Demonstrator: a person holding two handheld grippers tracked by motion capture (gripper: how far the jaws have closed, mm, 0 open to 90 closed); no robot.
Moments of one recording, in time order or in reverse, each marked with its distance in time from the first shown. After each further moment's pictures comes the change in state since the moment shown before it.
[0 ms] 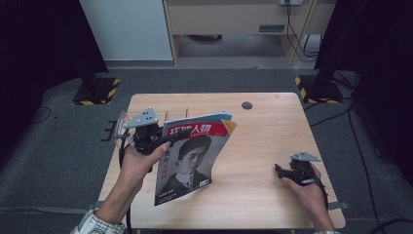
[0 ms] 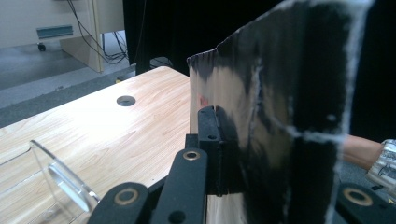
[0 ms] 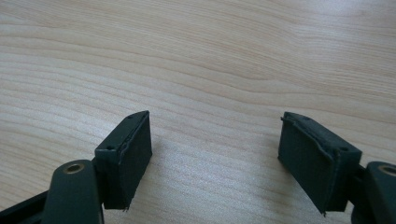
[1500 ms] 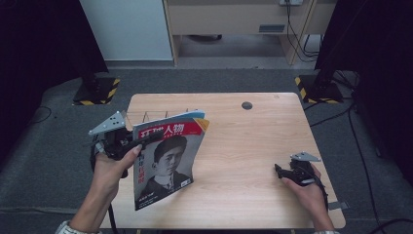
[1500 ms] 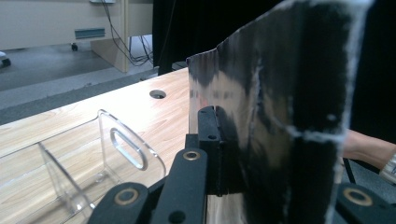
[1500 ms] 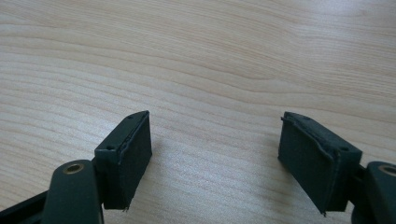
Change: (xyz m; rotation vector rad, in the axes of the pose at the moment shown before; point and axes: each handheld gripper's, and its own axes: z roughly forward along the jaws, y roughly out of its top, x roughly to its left) left arm 0.024 -0.020 -0.059 -0.040 0.086 -0.047; right arm 0.000 0.000 0.000 -0.001 0.000 -0.001
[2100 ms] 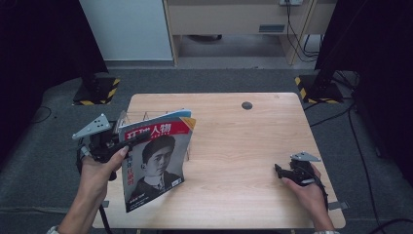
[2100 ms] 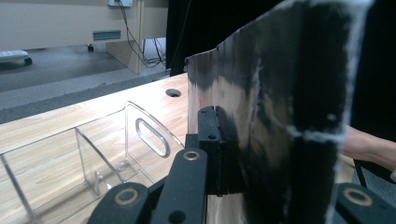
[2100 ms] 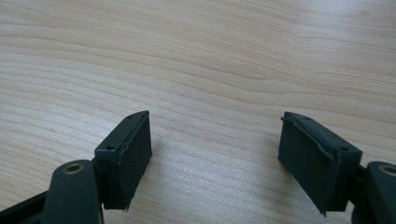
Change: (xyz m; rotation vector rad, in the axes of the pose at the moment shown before) left arm 0.013 -0.008 -0.028 -0.022 0.047 -0.019; right arm 0.000 0.000 0.000 -0.001 0.000 0.000
